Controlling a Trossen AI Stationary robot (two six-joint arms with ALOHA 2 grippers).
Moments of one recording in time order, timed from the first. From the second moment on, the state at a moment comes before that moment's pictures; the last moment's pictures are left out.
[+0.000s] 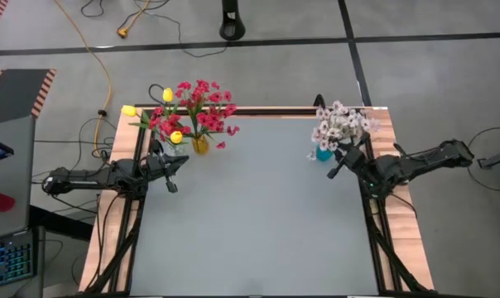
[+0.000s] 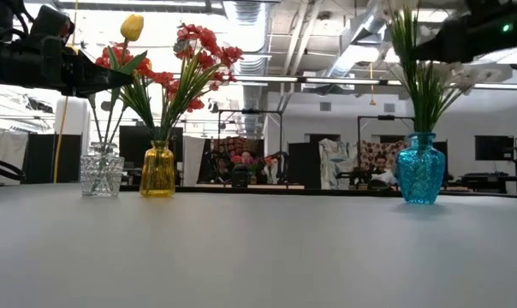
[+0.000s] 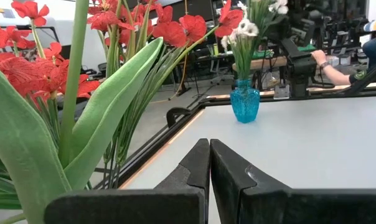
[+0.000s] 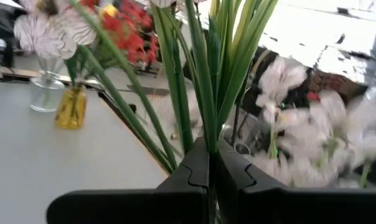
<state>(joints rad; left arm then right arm) -0.02 0.01 0.02 0.05 -0.43 0.20 0.29 0.42 0.26 0.26 1.06 -0.46</state>
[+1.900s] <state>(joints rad) -0.02 0.01 0.02 0.05 -0.43 0.20 0.10 0.42 0.22 0.20 1.11 -0.25</state>
